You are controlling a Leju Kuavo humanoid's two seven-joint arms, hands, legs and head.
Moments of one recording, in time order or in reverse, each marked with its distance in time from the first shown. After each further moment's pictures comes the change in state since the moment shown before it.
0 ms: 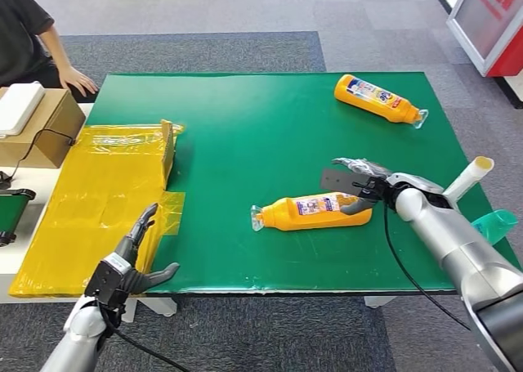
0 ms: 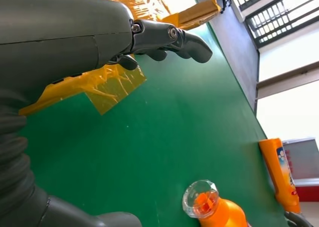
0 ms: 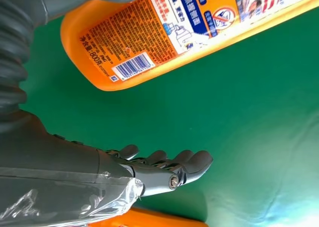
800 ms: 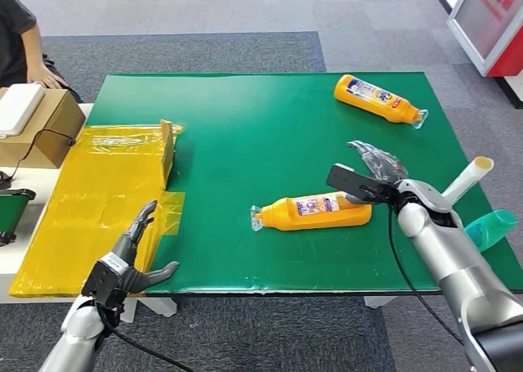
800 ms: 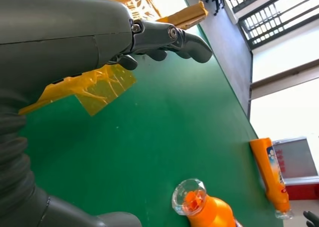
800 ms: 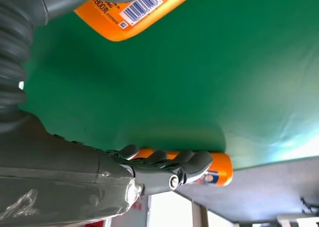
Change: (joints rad) left arm 0.021 0.000 0.000 -0.074 0.000 -0.016 0.029; right arm 0.147 0.041 -0.246 -0.151 0.237 -0.193 0.004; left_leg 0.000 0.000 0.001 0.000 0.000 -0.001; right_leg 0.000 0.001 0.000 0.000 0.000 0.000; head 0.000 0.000
